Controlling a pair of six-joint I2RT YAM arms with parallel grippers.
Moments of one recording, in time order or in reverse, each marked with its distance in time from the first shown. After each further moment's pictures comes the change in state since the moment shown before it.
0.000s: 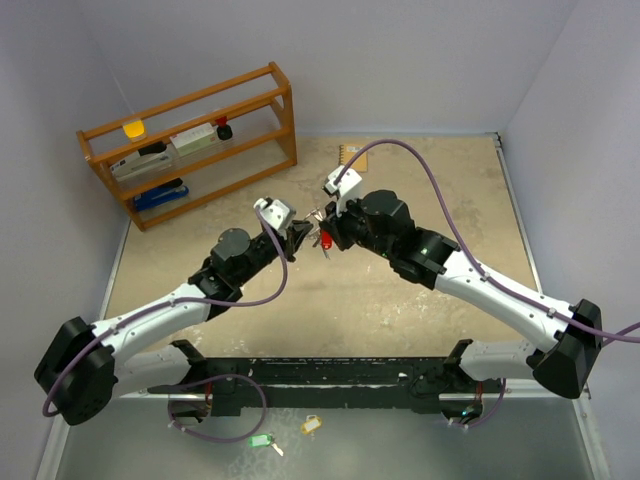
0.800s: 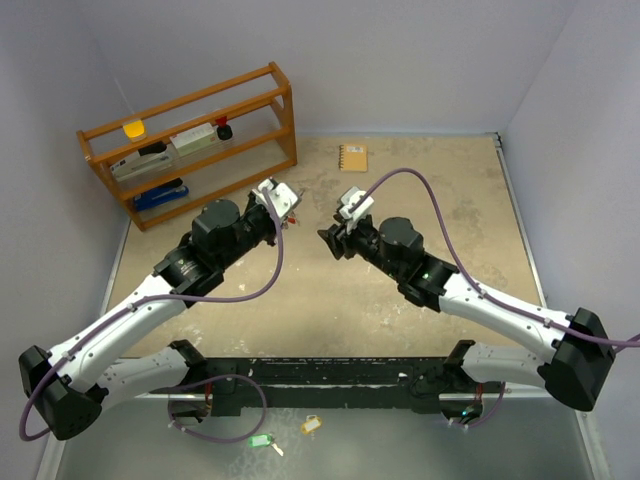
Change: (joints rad) left arm -0.005 -0.086 0.352 -0.562 -0.064 0.315; right arm -0.001 -0.091 -0.300 0.411 0.005 -0.113
